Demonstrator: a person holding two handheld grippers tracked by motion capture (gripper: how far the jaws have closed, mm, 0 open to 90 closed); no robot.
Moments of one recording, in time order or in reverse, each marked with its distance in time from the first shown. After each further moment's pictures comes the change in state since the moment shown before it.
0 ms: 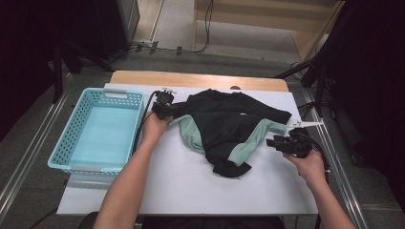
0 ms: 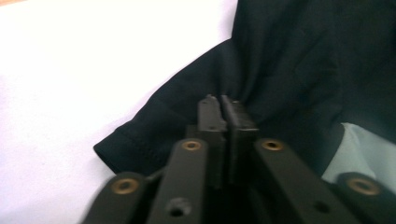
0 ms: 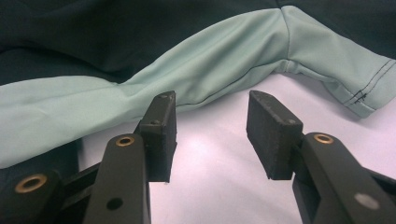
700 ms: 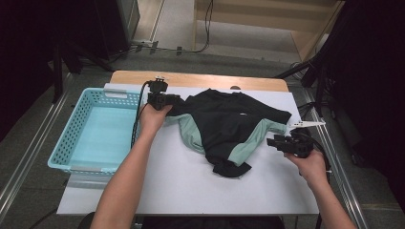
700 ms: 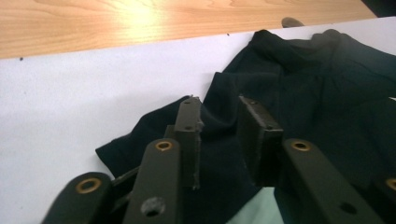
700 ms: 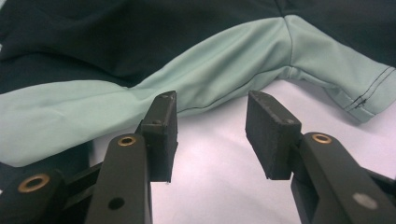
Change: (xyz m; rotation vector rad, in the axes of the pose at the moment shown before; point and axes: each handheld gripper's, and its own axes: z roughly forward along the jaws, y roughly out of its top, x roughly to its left) left arm 0.009 0.025 -0.040 -0.124 -0.104 -0.146; right arm 0.003 0.001 -0.007 -0.024 0.013 -0.008
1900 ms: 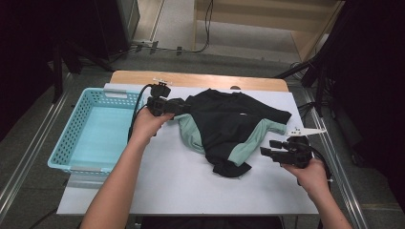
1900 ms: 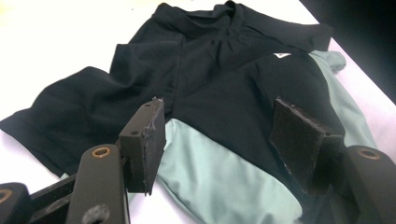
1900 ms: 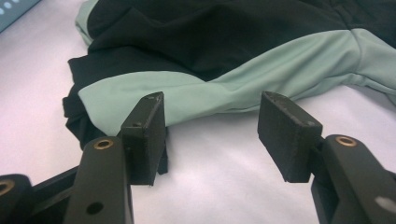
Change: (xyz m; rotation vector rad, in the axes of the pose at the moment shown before) left arm -0.031 -0.008 -0.044 0.083 -0.246 0.081; right arm 0.046 -0.007 -0.024 -0.020 0.081 -0.069
